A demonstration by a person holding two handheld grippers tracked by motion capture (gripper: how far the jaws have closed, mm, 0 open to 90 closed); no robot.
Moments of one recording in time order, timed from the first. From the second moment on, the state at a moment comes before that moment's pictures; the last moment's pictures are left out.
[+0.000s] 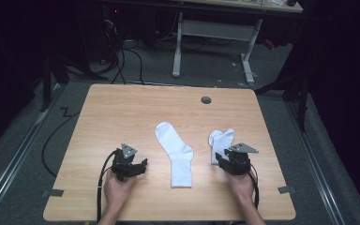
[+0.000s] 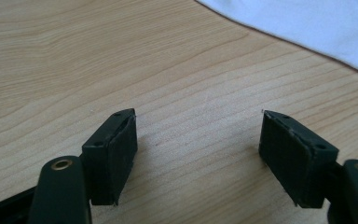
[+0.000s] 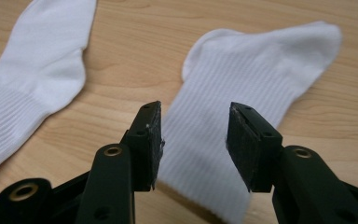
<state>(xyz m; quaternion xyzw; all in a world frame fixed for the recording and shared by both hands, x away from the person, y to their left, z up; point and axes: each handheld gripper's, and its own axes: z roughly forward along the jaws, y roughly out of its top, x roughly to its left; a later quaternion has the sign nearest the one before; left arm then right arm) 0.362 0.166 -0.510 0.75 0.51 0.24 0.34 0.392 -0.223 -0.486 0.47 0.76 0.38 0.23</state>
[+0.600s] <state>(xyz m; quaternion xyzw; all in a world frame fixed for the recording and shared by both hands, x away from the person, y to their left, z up) 0.362 0.166 -0.510 0.75 0.51 0.24 0.34 0.429 -0.226 -0.480 0.49 0.75 0.35 0.26</state>
